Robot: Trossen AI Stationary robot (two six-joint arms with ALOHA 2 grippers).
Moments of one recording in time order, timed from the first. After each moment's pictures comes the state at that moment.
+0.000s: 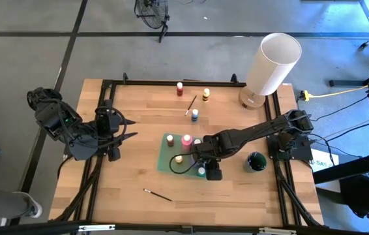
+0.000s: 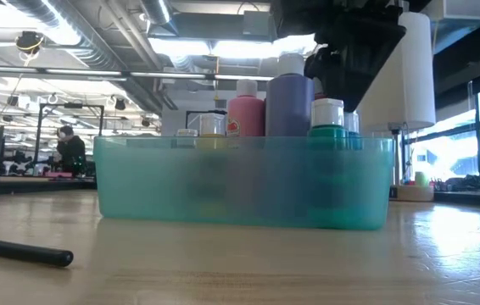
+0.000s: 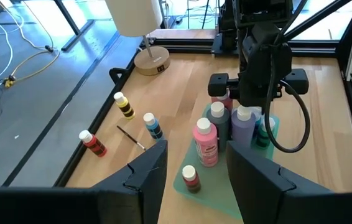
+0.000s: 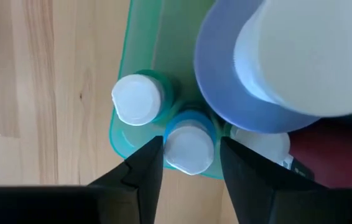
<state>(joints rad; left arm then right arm) -0.68 1.26 1.77 -1.39 -0.86 -0.59 0.28 1.83 1.45 -0.96 -0.09 0.22</state>
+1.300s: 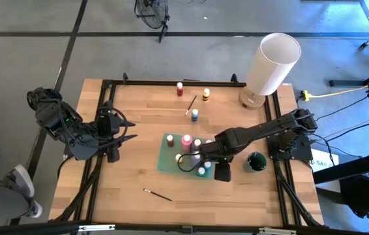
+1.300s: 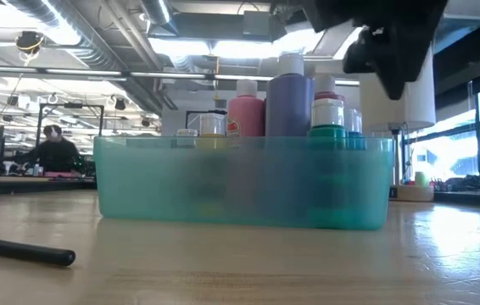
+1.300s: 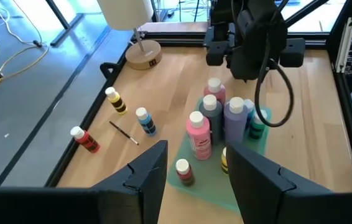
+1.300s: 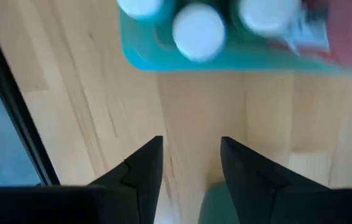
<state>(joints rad) -0.68 1.26 1.77 -1.39 -0.81 -0.58 0.29 1.78 1.50 -1.22 -0.17 0.42</state>
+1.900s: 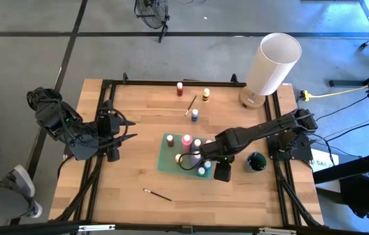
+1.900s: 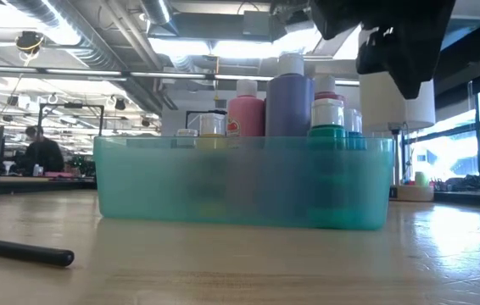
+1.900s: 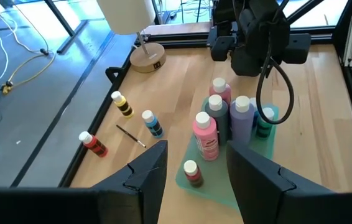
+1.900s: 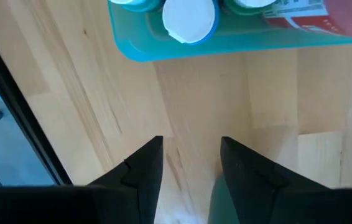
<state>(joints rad) -0.68 1.26 1.77 -1.40 -0.83 -0.54 0.29 1.78 1.50 -1.27 -0.19 0.52</state>
